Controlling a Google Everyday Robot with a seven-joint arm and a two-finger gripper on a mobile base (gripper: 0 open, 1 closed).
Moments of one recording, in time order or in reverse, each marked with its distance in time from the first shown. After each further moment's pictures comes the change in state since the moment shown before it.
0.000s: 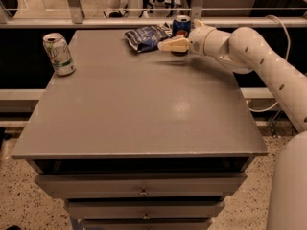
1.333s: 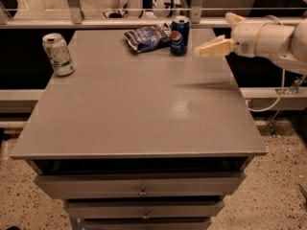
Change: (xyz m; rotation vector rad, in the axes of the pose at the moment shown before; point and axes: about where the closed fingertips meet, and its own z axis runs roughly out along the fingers) arm -0.039 0.009 -0.145 -0.105 0.029 -0.111
